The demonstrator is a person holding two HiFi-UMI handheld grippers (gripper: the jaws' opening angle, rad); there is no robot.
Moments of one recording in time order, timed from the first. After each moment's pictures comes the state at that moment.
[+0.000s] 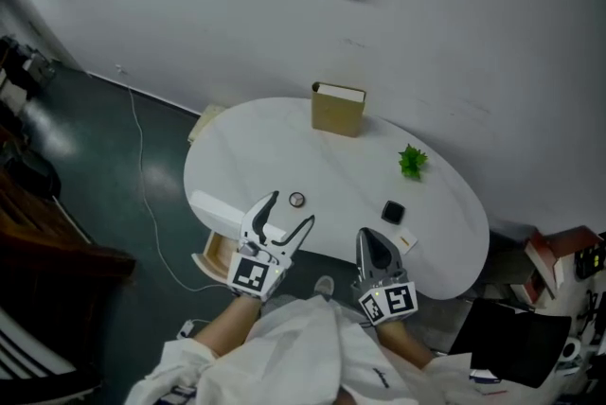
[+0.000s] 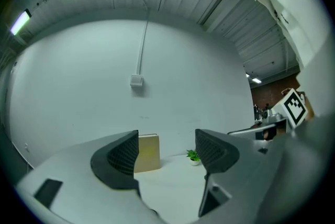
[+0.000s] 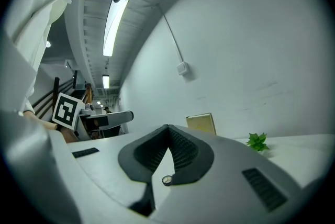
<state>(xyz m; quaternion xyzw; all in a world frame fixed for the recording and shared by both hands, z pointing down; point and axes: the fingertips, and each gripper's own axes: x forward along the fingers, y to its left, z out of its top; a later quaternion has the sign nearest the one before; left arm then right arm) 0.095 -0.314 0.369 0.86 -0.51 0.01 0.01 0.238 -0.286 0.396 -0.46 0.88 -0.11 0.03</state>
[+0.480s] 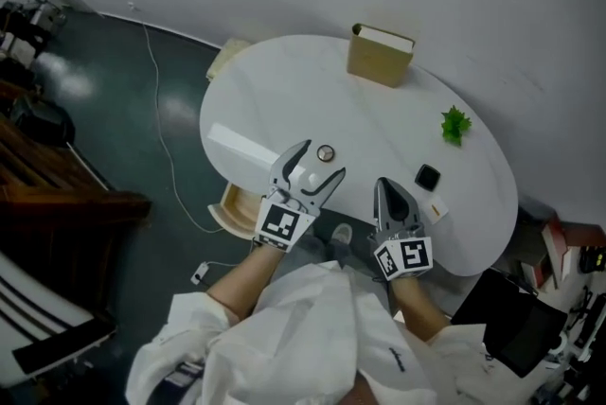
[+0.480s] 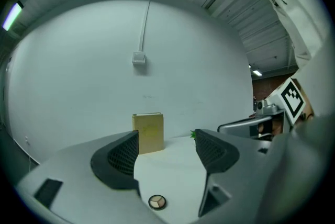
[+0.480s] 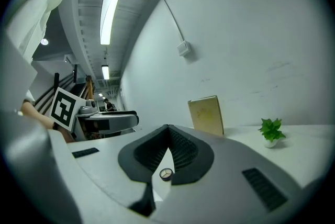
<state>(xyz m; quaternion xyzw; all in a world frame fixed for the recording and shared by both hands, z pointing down) 0.082 -0.366 0.440 0.87 -0.49 0.07 0.05 0.197 -0.344 0.453 -0.44 0.89 -0.14 -0.02</state>
